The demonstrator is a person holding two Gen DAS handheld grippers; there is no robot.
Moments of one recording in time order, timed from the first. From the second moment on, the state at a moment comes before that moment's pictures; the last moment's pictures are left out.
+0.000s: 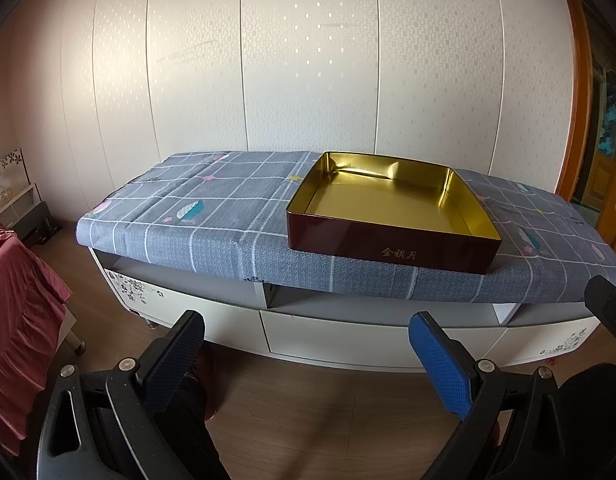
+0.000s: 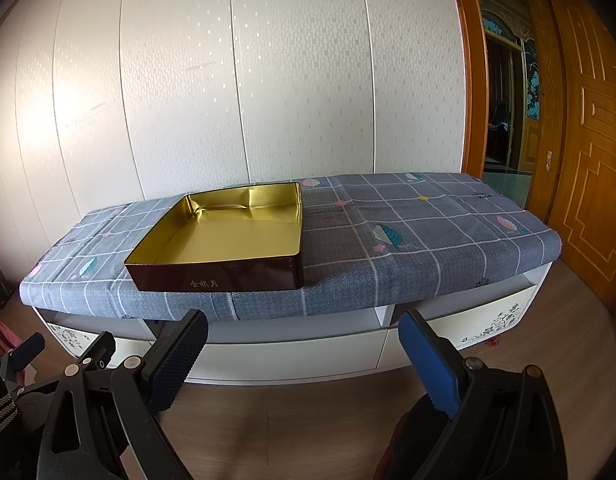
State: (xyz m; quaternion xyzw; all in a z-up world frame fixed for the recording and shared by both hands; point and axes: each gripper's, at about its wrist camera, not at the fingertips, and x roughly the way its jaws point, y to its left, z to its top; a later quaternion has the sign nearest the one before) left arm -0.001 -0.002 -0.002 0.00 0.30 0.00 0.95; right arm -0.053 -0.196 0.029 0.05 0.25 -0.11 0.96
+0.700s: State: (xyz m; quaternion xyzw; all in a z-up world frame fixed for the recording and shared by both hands) left arm 0.001 0.002 -0.007 0.00 0.30 0.00 0.95; right arm -0.052 -0.196 0.027 0.05 0.26 -0.11 0.96
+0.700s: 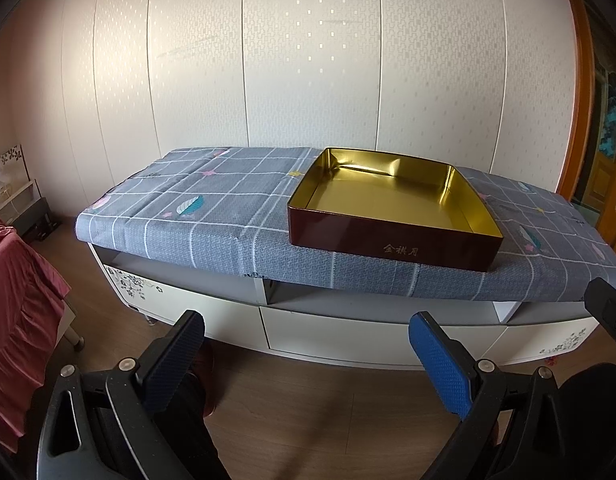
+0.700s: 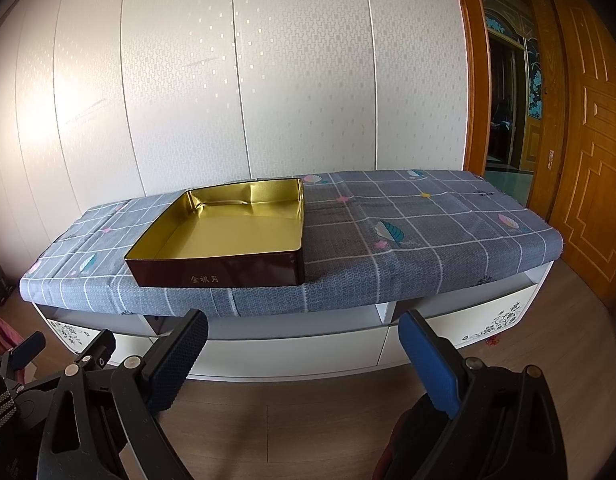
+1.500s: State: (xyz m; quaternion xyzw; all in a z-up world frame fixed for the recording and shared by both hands) left arm 0.001 -0.001 -0.009 0.00 0.31 0.00 0.95; right arm -0.053 -0.192 0.024 0.05 0.26 -0.11 0.96
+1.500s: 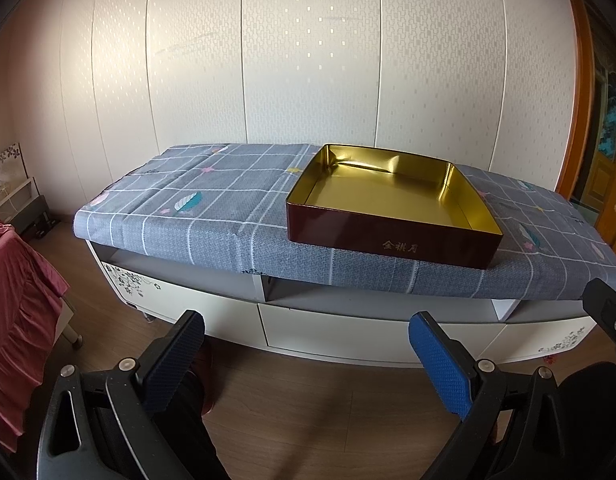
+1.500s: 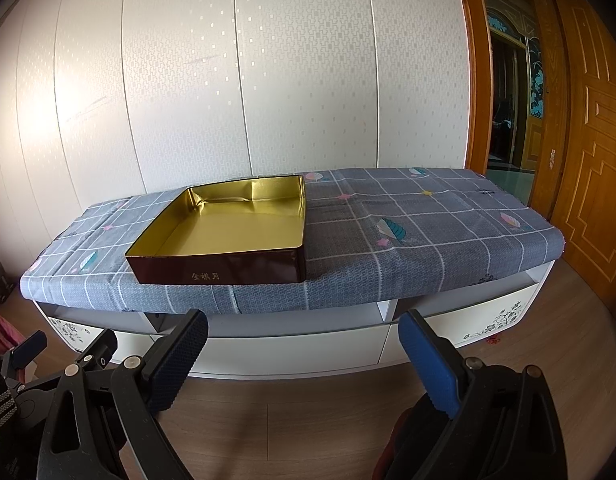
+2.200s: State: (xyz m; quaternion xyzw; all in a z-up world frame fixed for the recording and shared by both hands) left arm 0.037 0.022 -0.052 -0.09 0.41 -0.06 0.91; right arm -0.025 -0.180 -0.003 -0.03 0.31 -0.06 0.95
